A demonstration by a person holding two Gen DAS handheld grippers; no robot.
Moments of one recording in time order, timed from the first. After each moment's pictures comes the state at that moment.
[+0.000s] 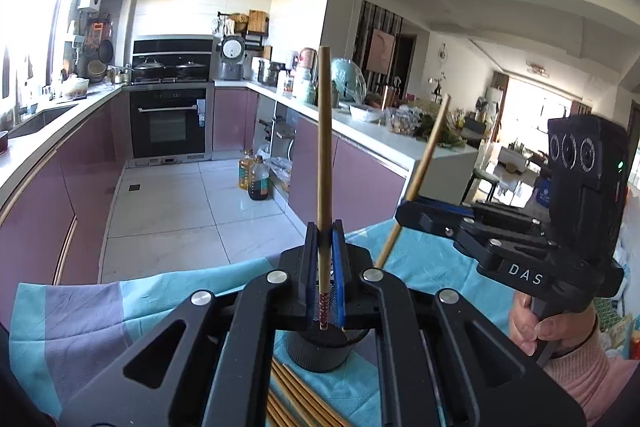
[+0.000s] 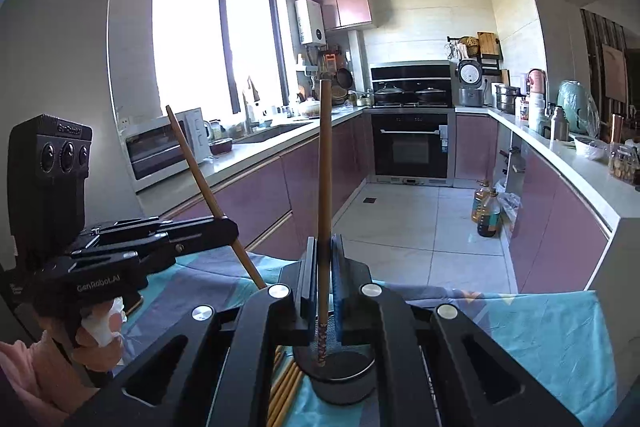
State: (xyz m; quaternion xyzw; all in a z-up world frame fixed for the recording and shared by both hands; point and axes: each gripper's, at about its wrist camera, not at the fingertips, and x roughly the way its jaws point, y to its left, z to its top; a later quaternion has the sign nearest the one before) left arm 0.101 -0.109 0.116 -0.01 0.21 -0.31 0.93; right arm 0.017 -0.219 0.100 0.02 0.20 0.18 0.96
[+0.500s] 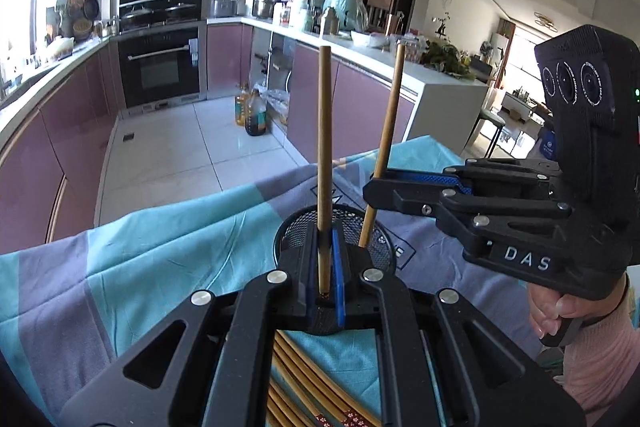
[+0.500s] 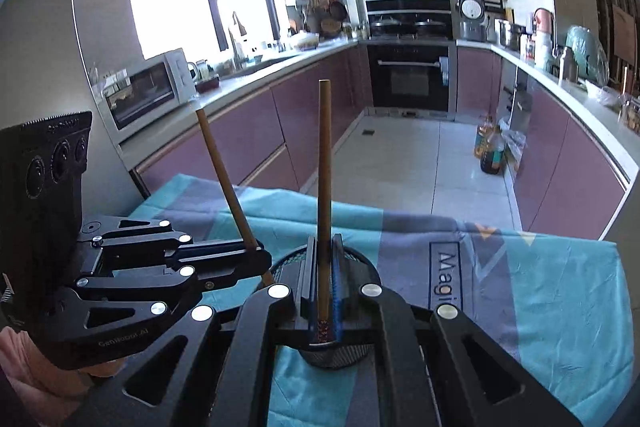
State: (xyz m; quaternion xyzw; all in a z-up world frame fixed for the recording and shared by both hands) left arm 0.143 -0.150 0.025 0.04 0.32 -0.31 0.89; right arm 0.059 -0.213 0.039 0.03 0.33 0.18 0.93
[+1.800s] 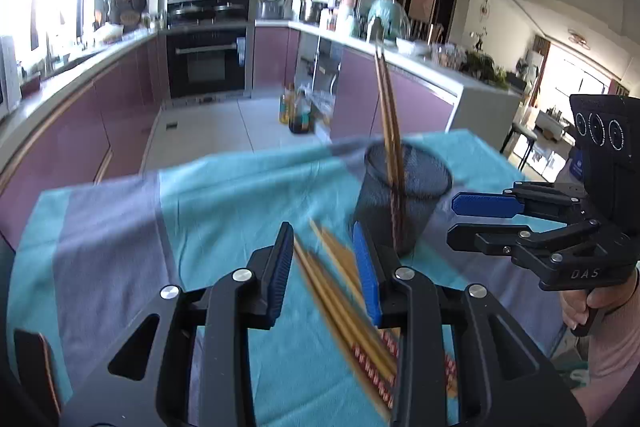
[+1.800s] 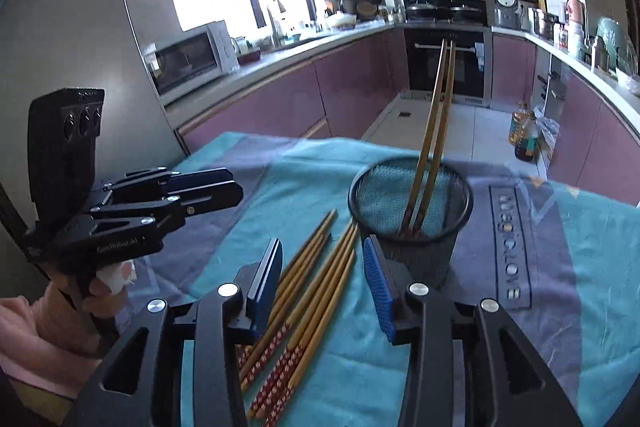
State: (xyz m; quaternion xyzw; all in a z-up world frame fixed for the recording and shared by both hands) left arm 0.089 -0.033 -0.029 0.02 0.32 -0.24 0.92; right arm -0.002 -0.179 -0.006 0.02 0.36 0.25 0.90
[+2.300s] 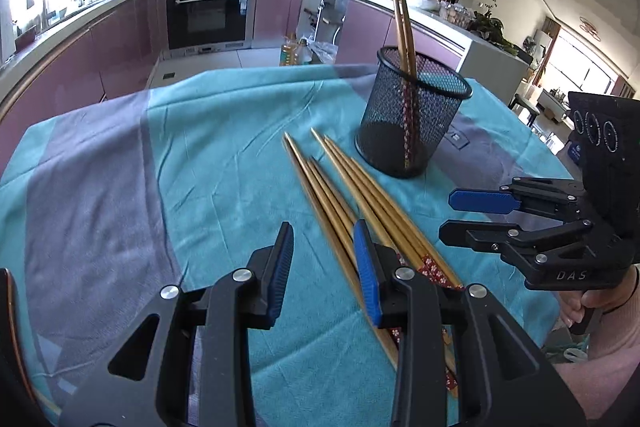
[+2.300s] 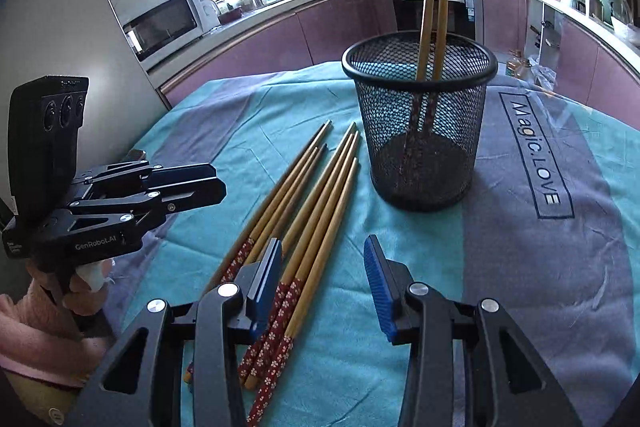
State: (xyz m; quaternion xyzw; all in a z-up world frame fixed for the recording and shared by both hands) left arm 0.079 -0.032 -0.094 0.01 0.40 -0.23 0.89; right arm -0.017 -0.165 -0.062 0.03 0.42 0.22 0.88
